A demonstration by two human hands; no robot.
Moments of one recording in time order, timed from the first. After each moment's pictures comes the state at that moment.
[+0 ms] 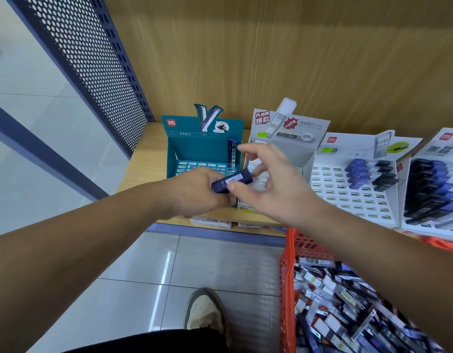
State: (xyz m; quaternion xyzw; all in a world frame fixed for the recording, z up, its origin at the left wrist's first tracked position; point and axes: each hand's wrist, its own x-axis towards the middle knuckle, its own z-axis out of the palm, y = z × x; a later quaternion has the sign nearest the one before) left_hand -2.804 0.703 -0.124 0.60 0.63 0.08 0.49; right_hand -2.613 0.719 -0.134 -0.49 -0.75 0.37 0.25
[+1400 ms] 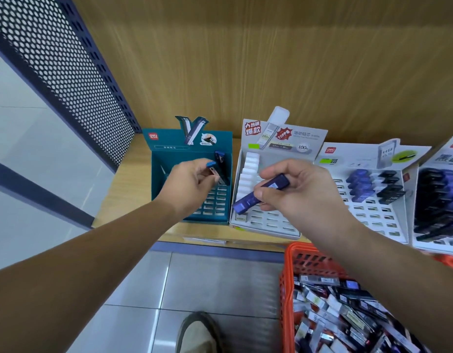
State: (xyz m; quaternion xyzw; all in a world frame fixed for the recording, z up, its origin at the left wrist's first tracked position) left_hand -2.814 0.759 -0.200 0.61 0.65 0.30 0.33; right_hand -2.582 0.737 -0.132 -0.55 -0.51 0.56 0.36
